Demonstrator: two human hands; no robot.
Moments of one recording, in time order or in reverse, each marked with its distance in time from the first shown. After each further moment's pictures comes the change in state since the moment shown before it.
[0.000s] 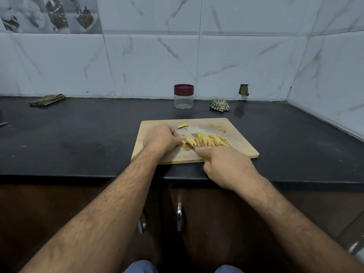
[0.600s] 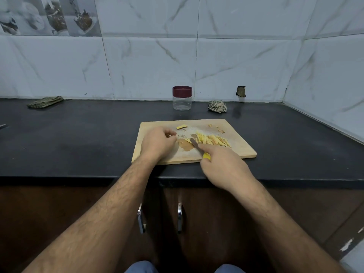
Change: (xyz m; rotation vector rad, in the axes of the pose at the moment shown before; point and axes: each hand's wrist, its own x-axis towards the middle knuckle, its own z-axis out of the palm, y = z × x) left_hand -0.012 -0.016 0.002 -0.199 0.126 0.096; right_hand -0.011 -0.011 0.001 0.256 0.095 0.088
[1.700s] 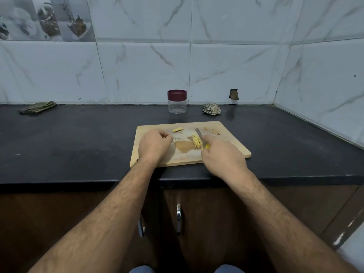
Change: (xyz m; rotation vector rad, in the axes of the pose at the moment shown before) left_hand 0.002 0.000 0.002 -0.003 0.051 -0.033; right_hand 0.021 0.003 0.002 -0.061 0.112 0.083
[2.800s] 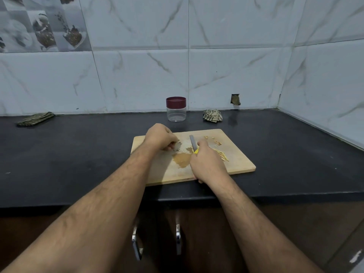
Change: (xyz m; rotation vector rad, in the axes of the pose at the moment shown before) left_hand 0.068 0.033 0.004 -0.073 -0.301 -0.106; right_hand 0.049 -0.014 0.030 0.272 -0.031 0.080
